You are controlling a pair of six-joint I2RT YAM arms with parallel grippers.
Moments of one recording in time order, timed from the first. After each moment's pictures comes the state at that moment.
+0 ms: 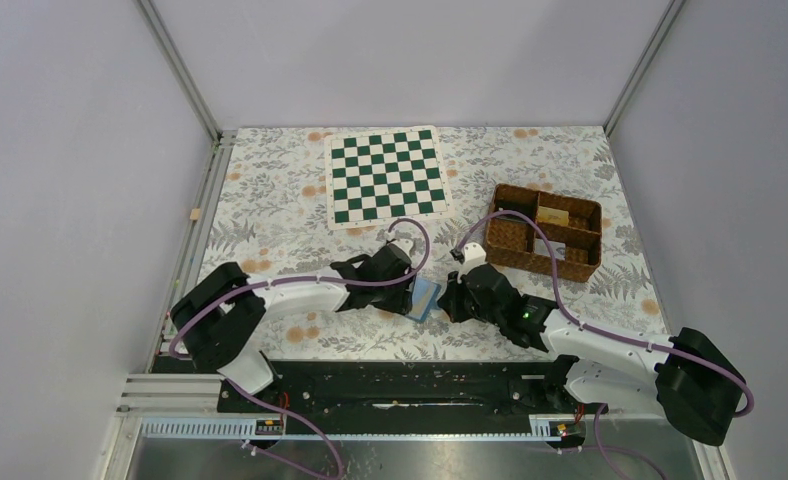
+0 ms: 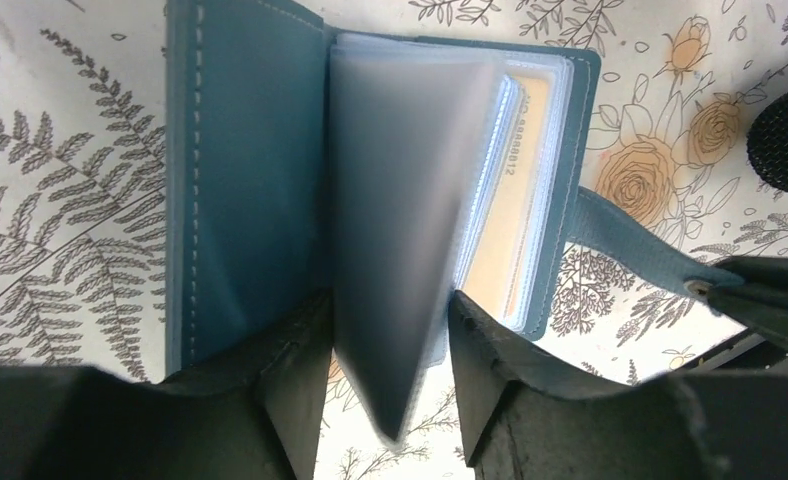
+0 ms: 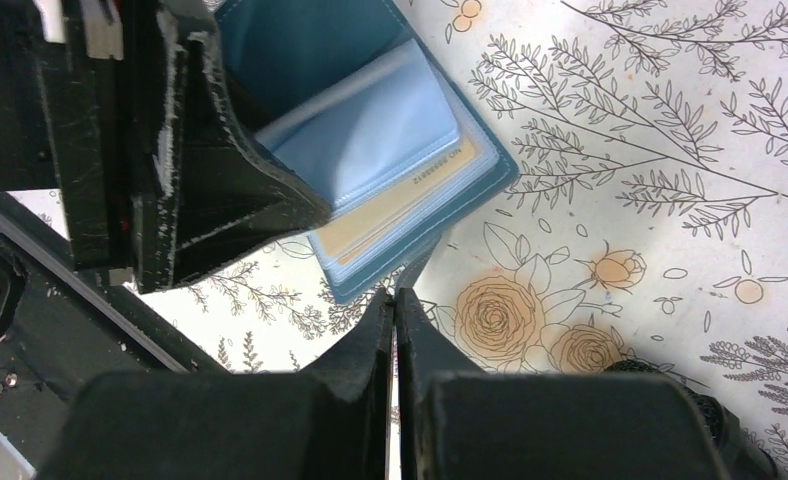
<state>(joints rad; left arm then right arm) -0.93 1.58 0.82 -0.20 -0.05 -0.59 0.90 1.06 0.43 0.00 0.09 0.51</state>
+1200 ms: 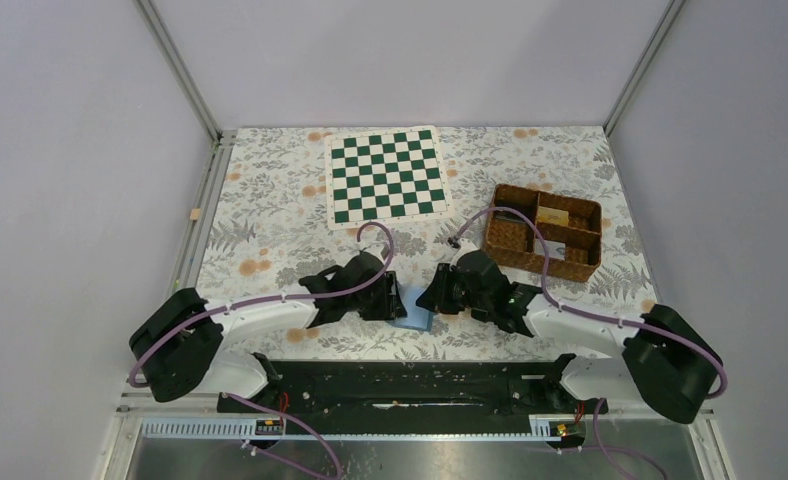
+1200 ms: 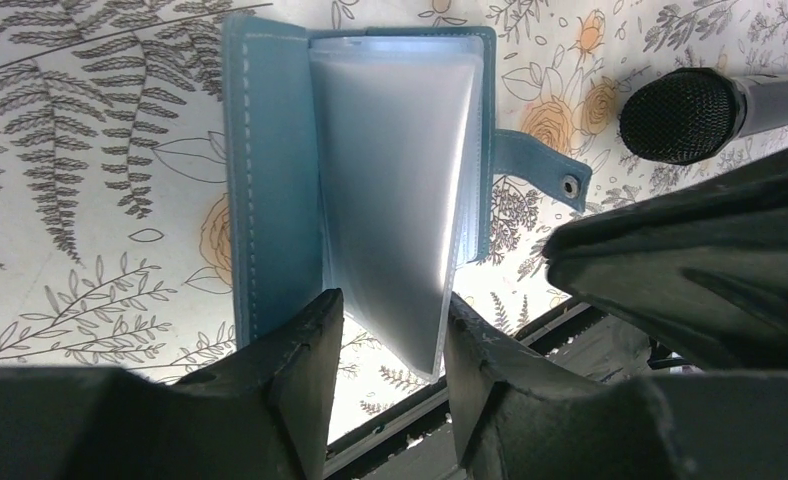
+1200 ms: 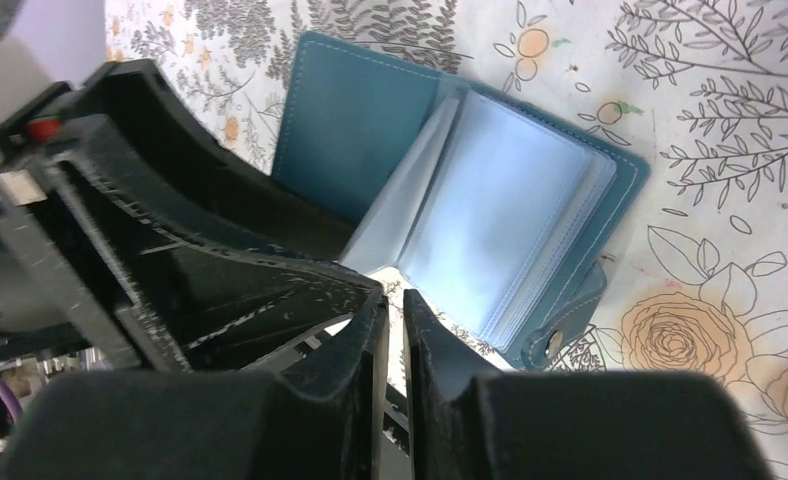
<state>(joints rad) -0.91 1.35 0.63 -0.13 0.06 -0.86 0.83 1.21 0.50 0.09 -0.14 0.85</state>
